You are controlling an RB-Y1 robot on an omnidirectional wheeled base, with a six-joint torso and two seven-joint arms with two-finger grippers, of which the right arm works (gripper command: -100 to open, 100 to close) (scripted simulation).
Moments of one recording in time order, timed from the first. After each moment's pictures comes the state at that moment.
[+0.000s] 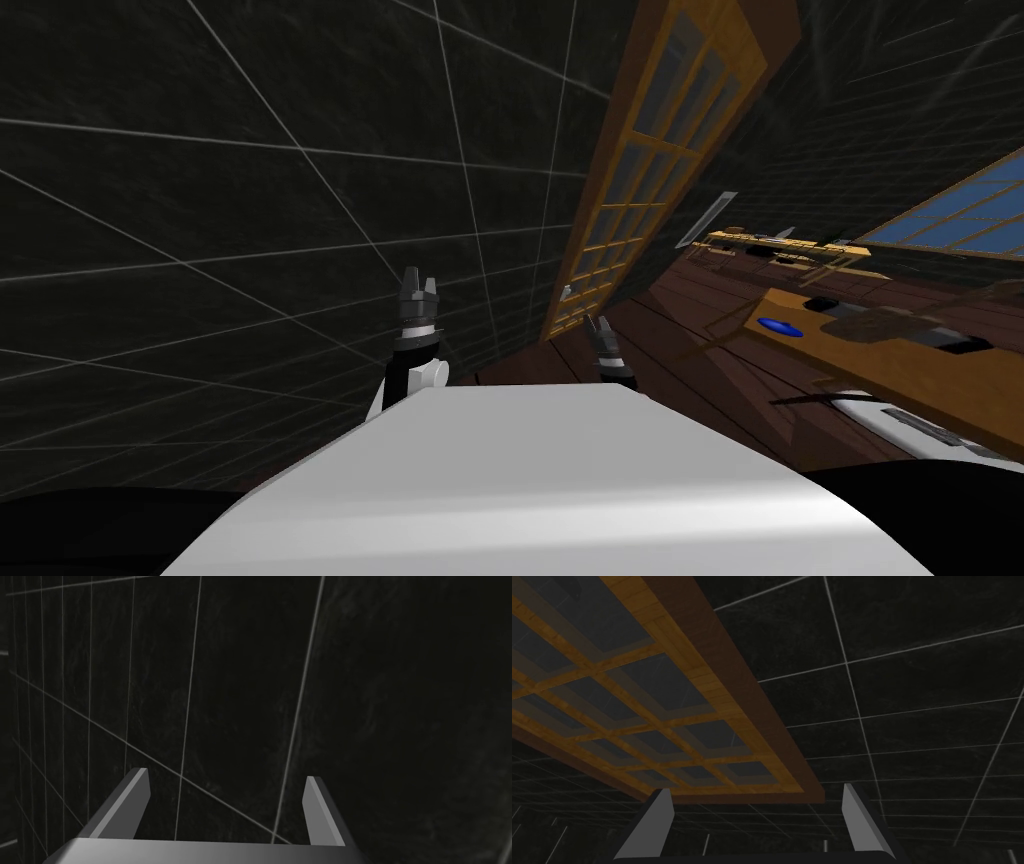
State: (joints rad) arm 0.47 -0.10 -0.20 -1.67 0.27 -0.83 0.62
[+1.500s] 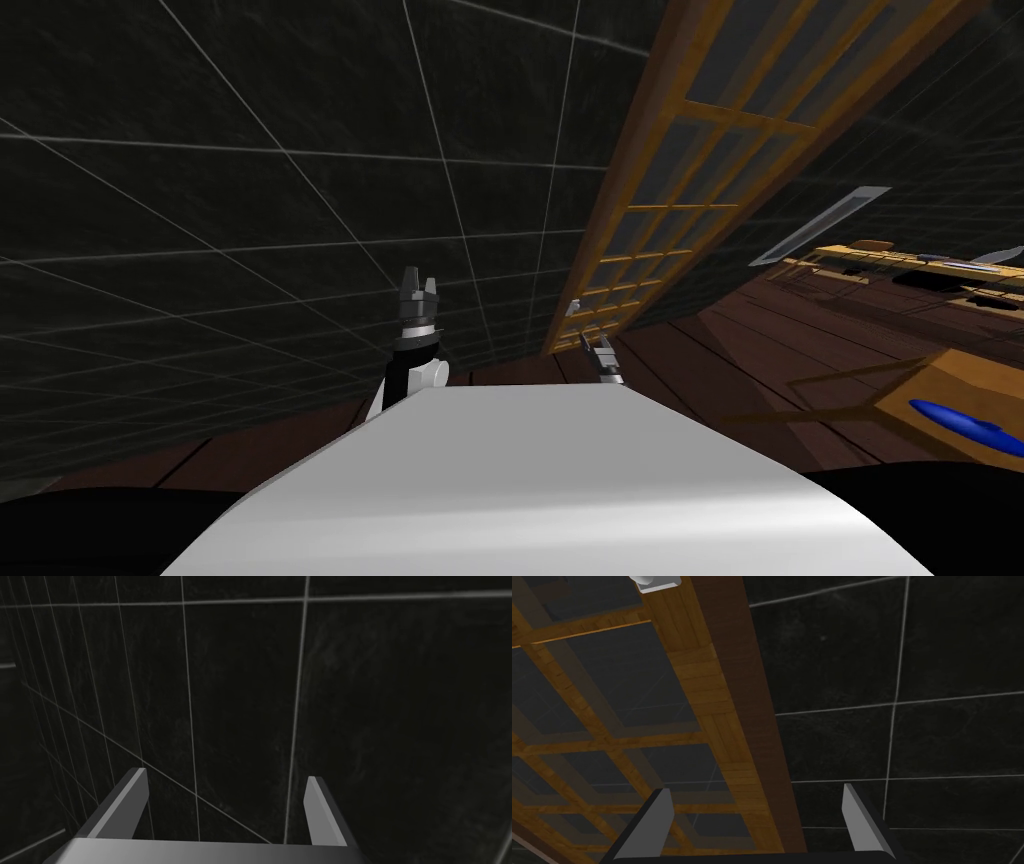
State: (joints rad) arm 0.44 -0.09 -0.28 -1.38 0.38 -0.92 0.82
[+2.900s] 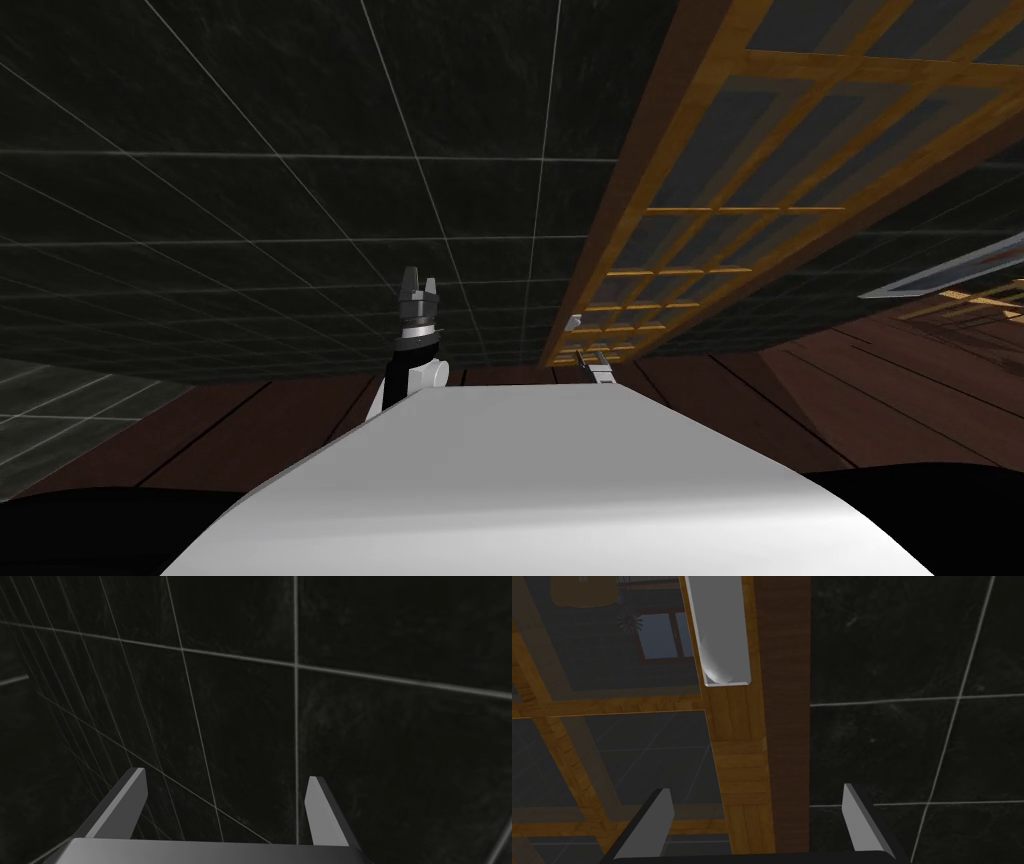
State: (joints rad) arm 0.42 -0.06 -0.35 -1.13 0.48 -1.01 1.00
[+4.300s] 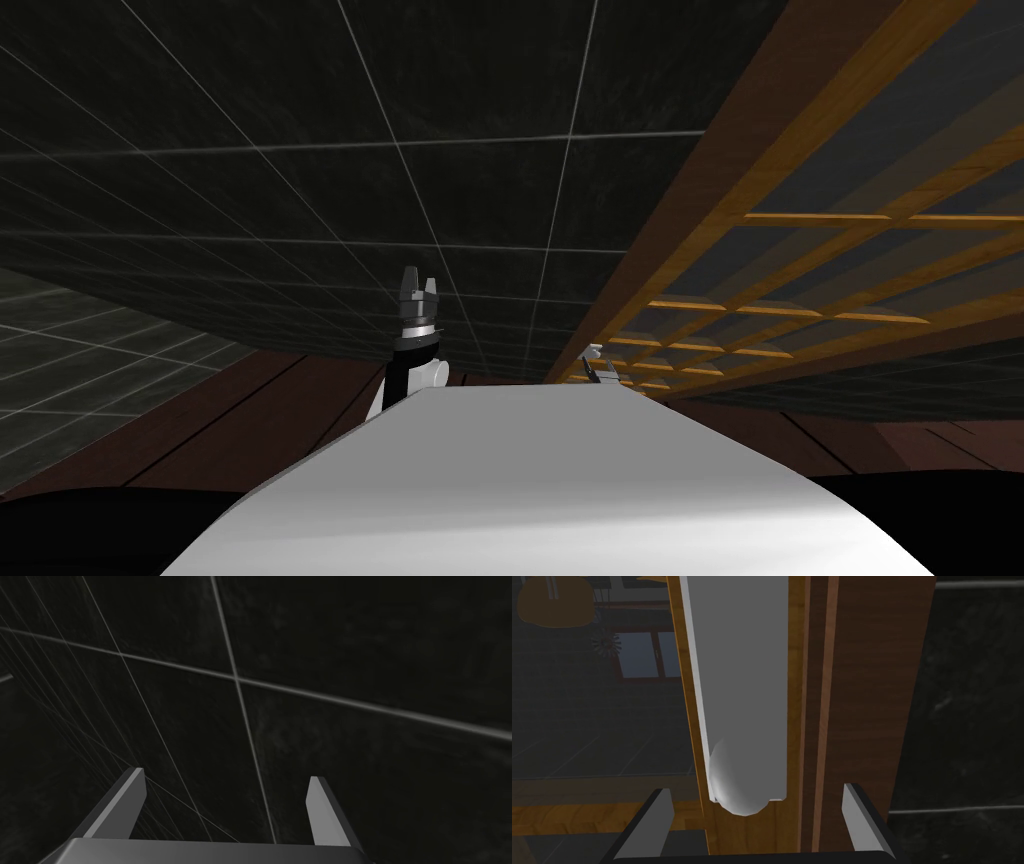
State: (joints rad) arm 0.35 -0.10 -0.44 -0.92 0.46 -1.06 1.07
